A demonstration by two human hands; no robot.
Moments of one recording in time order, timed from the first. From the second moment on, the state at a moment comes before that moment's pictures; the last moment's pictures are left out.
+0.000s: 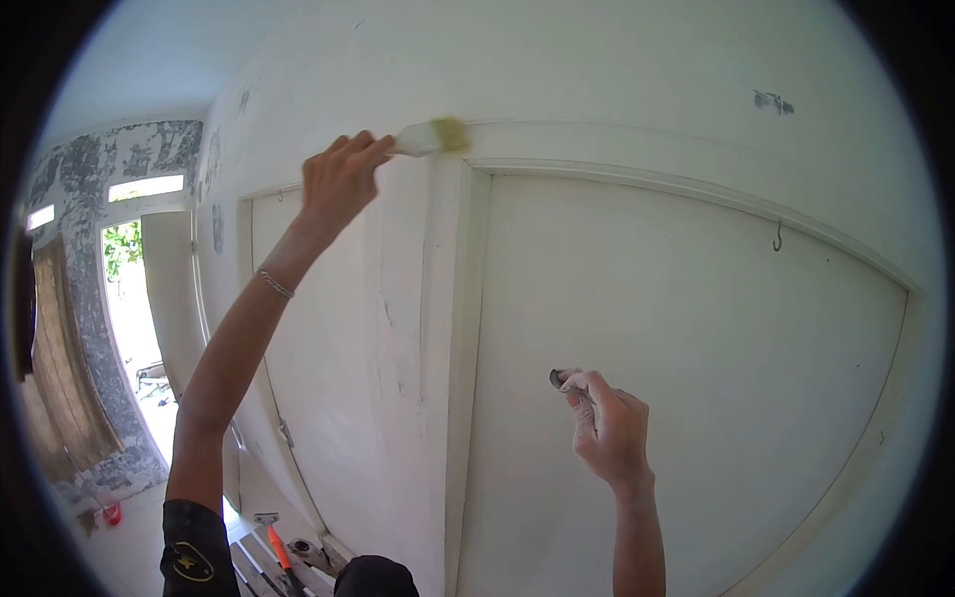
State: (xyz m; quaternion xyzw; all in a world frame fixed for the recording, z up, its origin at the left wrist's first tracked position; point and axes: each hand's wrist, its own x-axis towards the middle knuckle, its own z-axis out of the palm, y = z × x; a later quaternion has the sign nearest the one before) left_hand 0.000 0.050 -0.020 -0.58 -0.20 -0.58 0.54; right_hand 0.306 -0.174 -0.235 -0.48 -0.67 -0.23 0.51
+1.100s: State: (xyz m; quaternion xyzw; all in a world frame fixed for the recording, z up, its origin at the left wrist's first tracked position) left_hand -0.035 0.011 -0.043 -0.62 -0.37 -0.47 0.52; right_hand 0.315 -0.194 -0.228 -0.49 -0.67 -0.15 0.54
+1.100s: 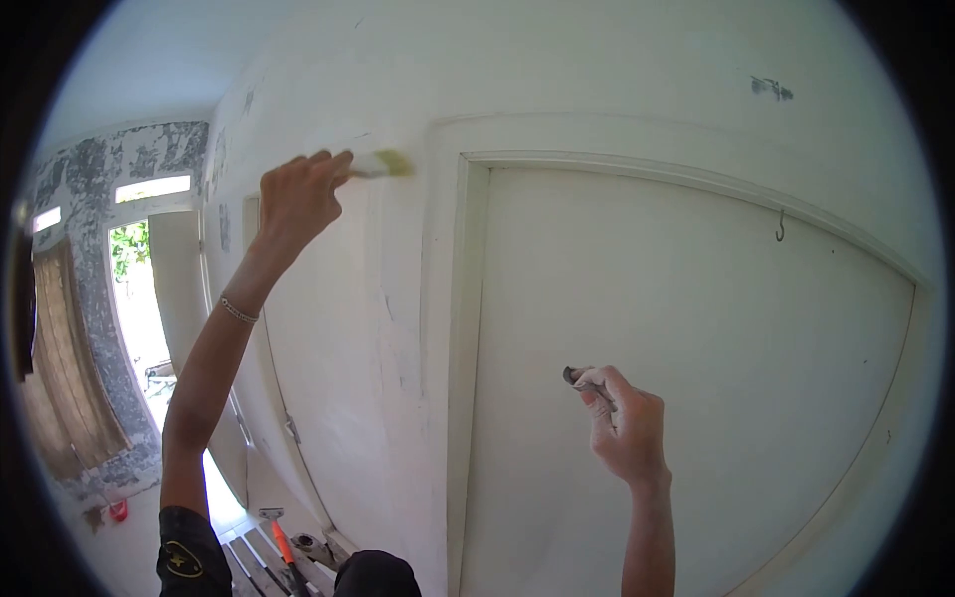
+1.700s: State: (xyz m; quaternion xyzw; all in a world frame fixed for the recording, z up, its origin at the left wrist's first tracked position) left_hand -0.002 -0.013 -0.018 -0.61 -0.32 -0.46 0.57; right_hand 0.315 -0.183 -0.230 -0.51 -0.66 -0.13 0.53
